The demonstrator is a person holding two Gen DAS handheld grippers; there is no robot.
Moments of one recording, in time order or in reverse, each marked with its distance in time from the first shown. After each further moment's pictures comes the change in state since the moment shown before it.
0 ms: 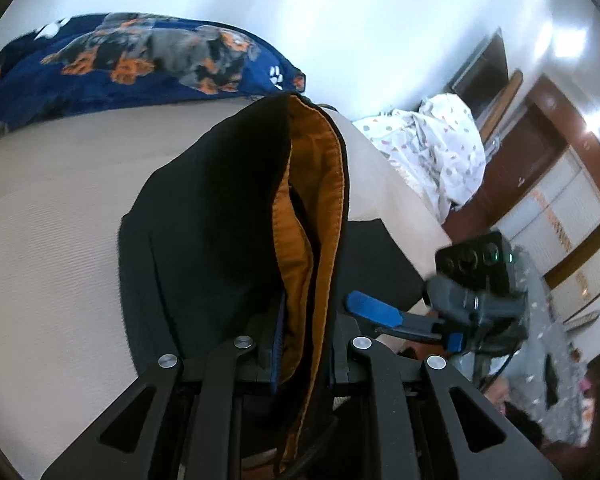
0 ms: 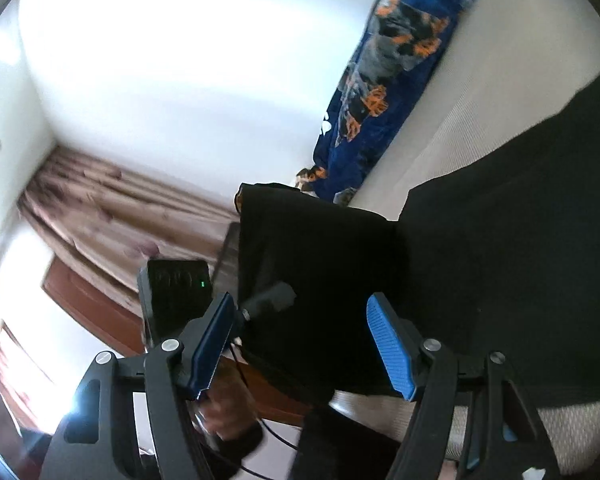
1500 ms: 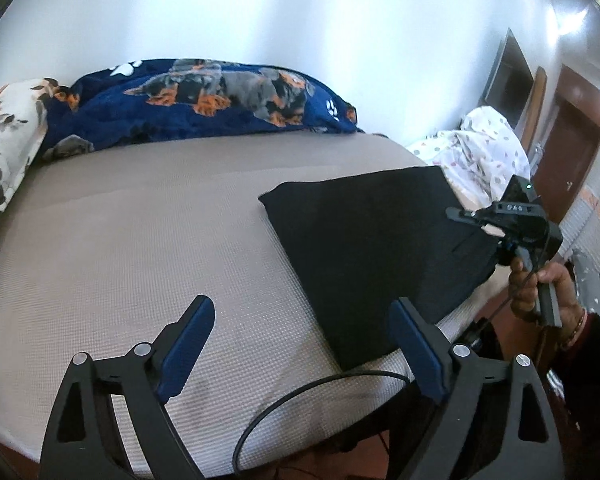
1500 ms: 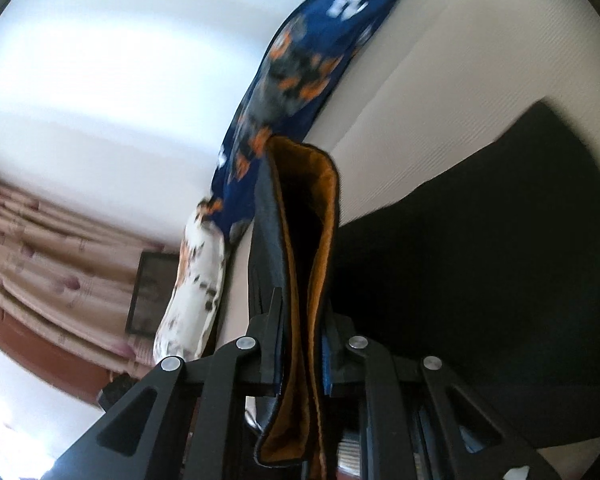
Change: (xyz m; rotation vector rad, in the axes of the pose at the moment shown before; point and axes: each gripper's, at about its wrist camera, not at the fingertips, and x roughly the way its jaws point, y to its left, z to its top) left arm -0.053 0.036 -0.087 0.064 -0.178 0.235; right arm -0.088 -0.044 0.057 0.047 -0.080 -0.379
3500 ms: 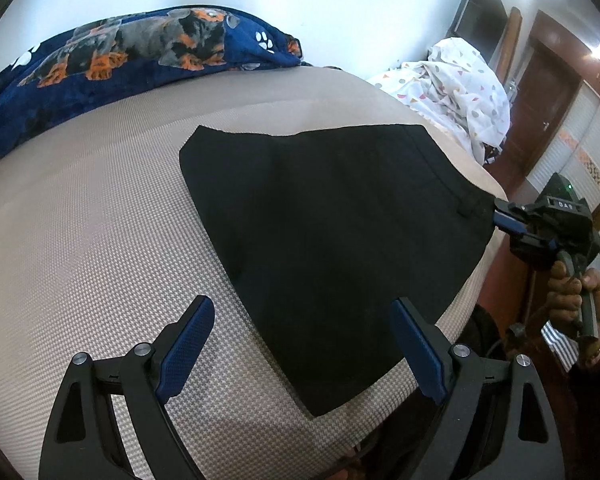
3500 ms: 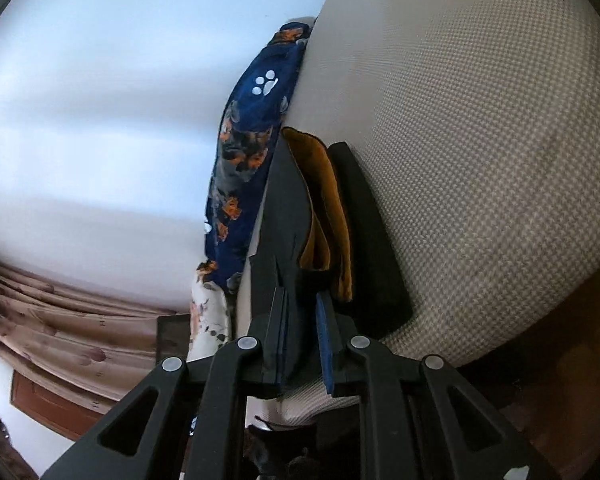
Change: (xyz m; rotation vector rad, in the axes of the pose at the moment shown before) left arm 0.122 -0.074 0.019 0.118 0.212 -0.099; right arm -0.105 -0.080 -0.034 0.224 -0.160 0.027
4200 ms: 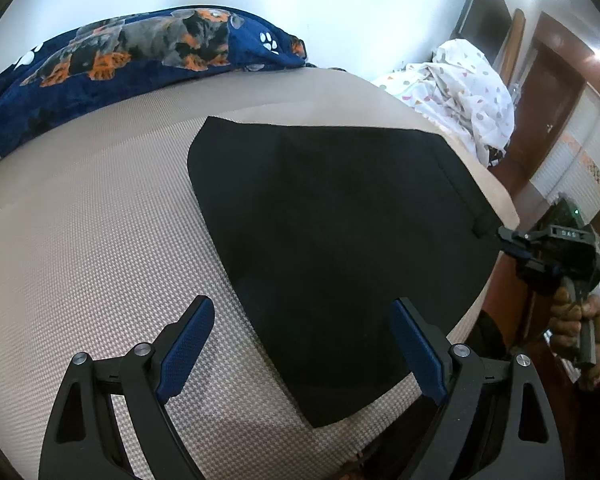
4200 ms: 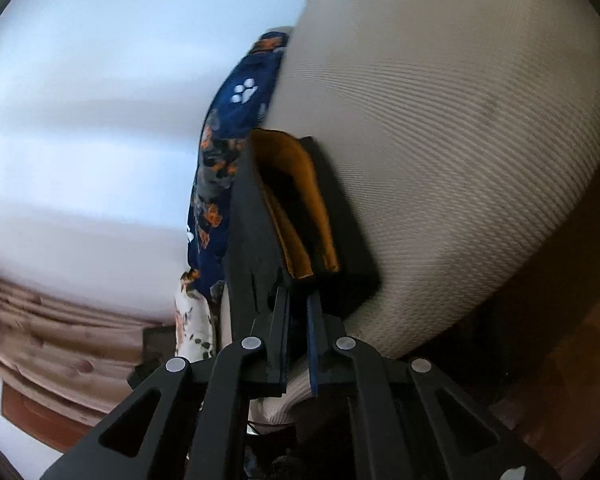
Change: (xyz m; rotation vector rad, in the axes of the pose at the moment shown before) left arm 0.004 -0.001 0.001 -0.002 -0.008 0.020; right arm -0.007 -0.023 -0.024 0.038 -0.051 -0.039
